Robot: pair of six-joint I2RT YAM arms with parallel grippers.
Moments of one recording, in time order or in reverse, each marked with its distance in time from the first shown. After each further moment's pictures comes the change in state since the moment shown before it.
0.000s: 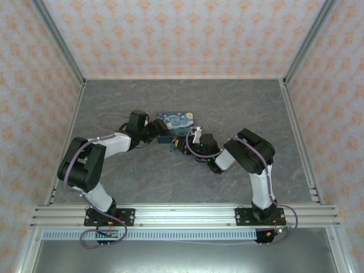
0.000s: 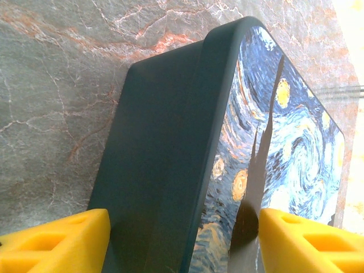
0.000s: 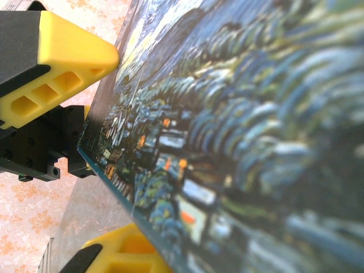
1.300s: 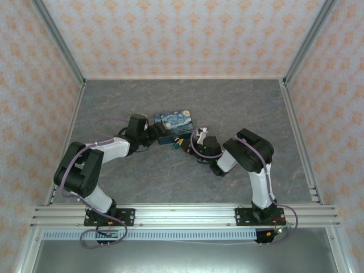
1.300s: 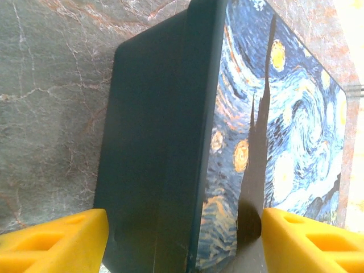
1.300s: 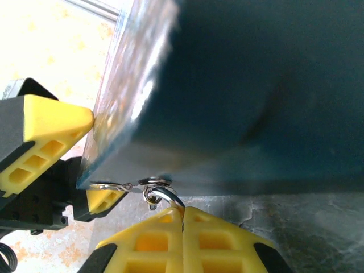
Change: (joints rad) left arm -0.022 -0.062 -0.080 0.028 -0.034 -0.019; right arm -0.025 0.023 -0.058 0.127 0.059 0.194
